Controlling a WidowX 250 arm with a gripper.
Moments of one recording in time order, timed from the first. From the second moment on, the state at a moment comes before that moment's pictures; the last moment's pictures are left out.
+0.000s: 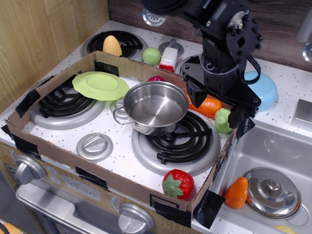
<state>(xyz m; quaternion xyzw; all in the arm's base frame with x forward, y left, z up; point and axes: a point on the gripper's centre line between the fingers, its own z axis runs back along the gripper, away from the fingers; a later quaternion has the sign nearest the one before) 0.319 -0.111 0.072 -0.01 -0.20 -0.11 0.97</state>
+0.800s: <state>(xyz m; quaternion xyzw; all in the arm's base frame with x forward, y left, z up) 0.336 -0.102 0.044 -0.01 -0.18 -0.13 0.97</state>
